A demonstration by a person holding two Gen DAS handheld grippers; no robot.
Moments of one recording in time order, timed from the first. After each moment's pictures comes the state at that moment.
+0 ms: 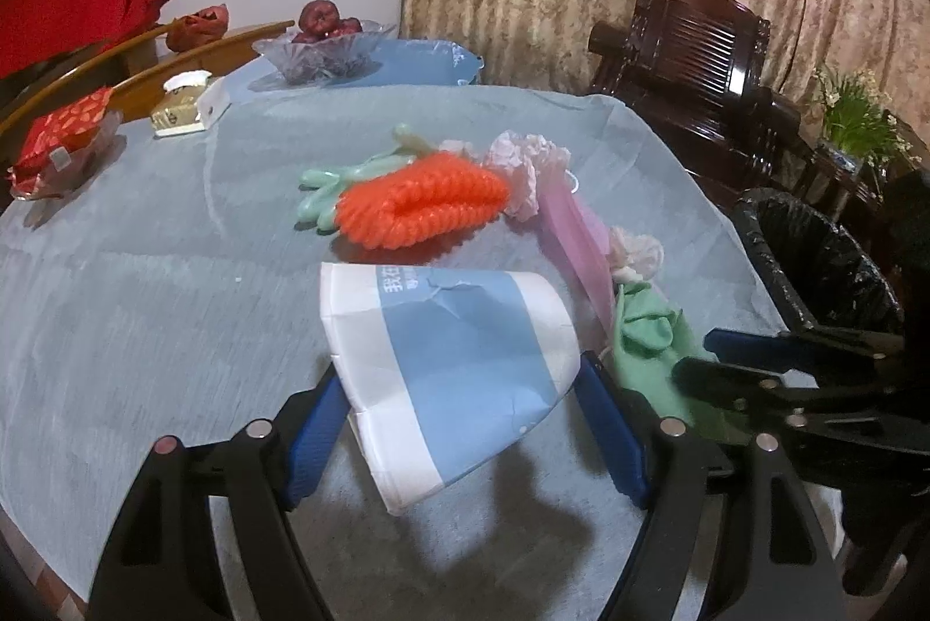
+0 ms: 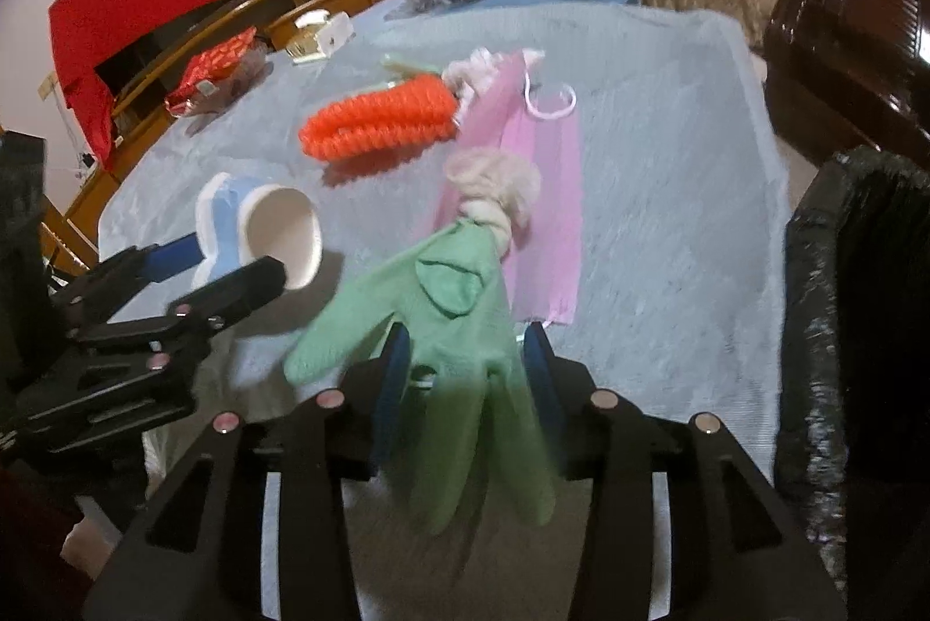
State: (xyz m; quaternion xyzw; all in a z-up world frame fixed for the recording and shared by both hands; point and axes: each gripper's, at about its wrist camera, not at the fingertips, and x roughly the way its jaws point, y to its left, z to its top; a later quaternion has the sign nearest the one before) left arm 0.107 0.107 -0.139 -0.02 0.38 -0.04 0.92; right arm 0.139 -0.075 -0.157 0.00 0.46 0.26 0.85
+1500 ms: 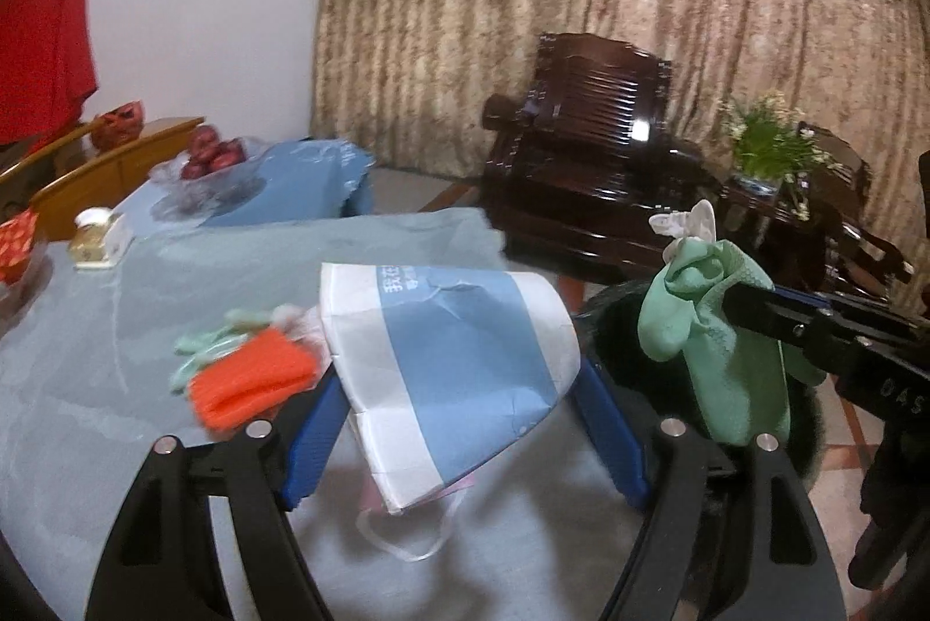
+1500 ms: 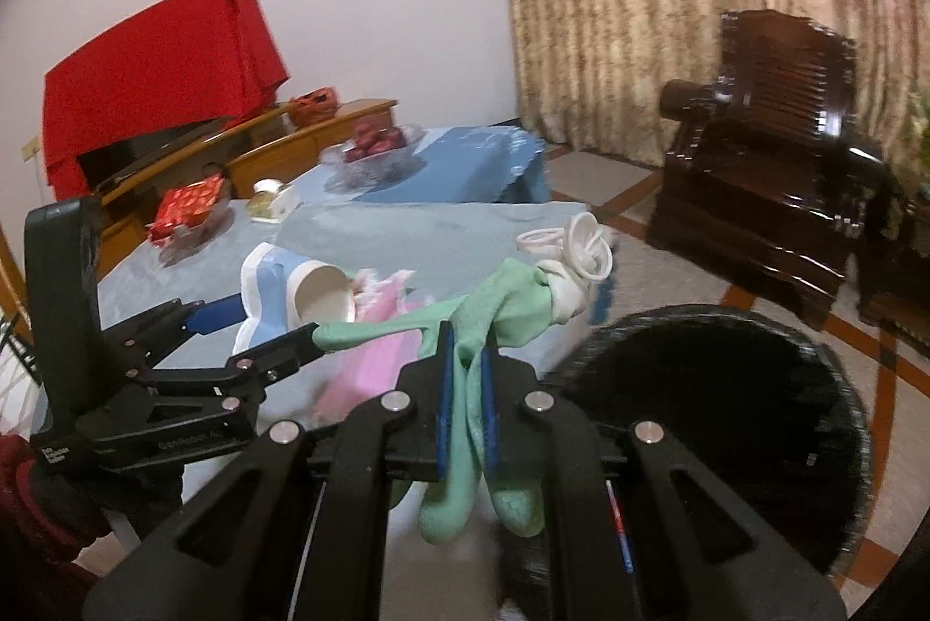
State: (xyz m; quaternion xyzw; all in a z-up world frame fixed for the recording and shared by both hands) left arm 0.118 -0.005 -0.045 -0.01 0.29 -0.15 0.95; right arm 0.100 -0.207 -0.021 0.02 0.29 0.18 0.94
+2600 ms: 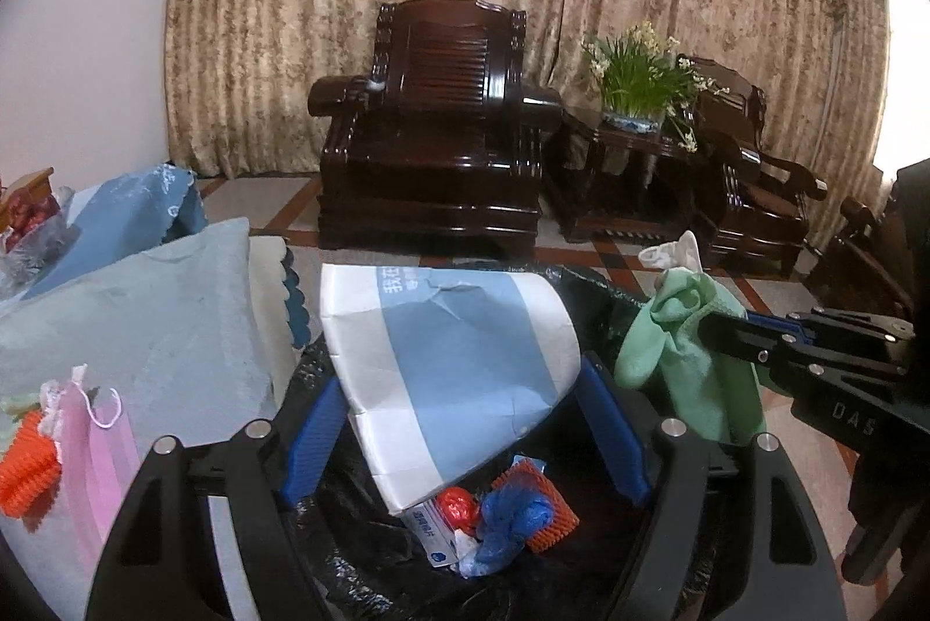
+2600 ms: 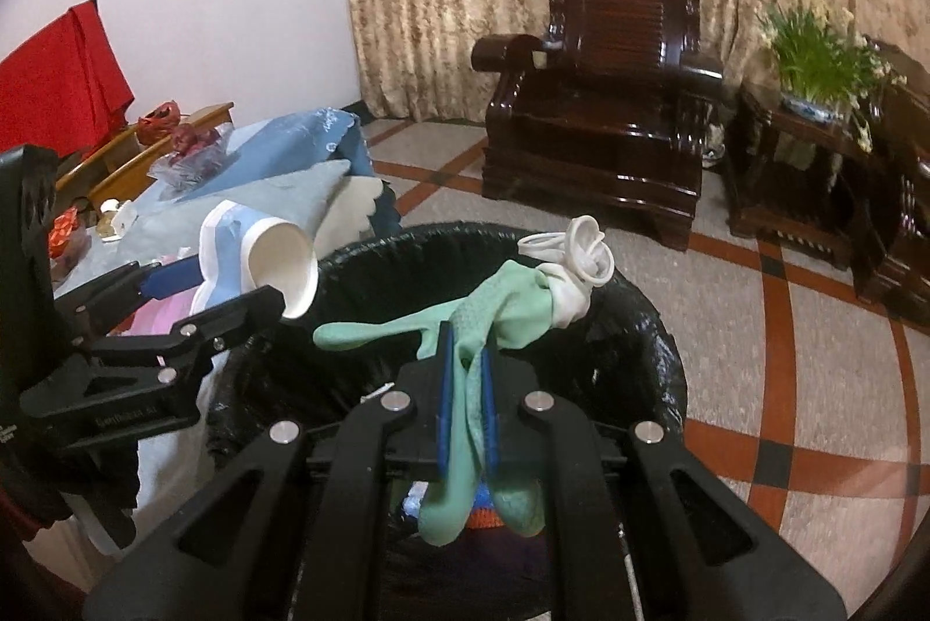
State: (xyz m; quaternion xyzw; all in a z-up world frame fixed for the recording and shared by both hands) left arm 0.154 -0.184 -0.080 0.05 0.30 -0.29 0.91; right arm 0.092 -0.372 -0.082 0.05 0.33 0.01 0.94
